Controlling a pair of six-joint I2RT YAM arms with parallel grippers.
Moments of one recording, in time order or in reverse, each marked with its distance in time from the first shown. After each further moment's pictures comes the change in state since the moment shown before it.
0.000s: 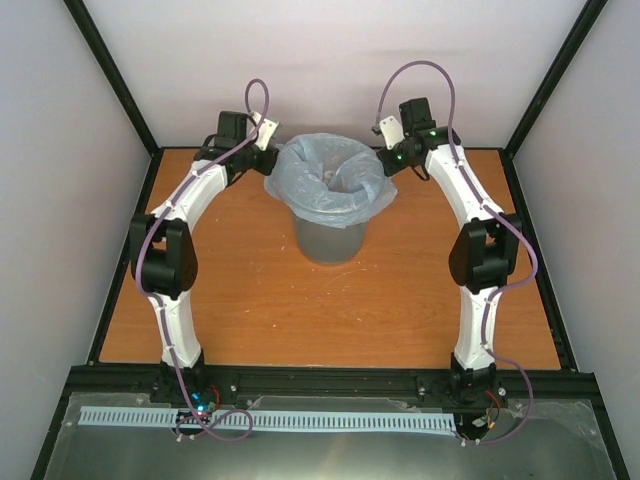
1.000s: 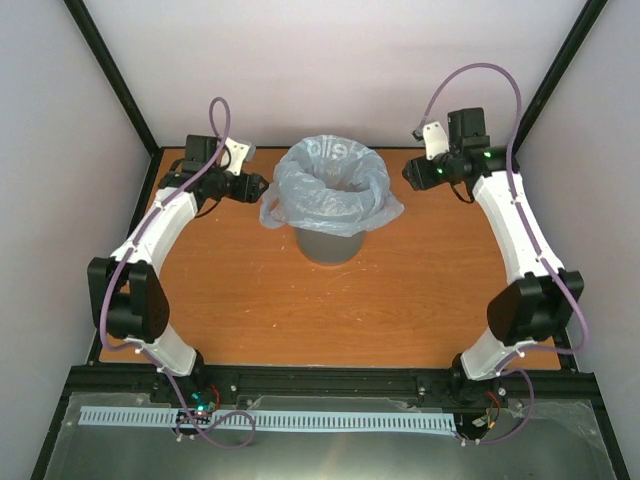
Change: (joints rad) left arm 0.064 -0.347 -0.350 -0.135 0.098 -0.098; right arm -0.099 -0.406 -0.335 -0.045 -0.053 0.084
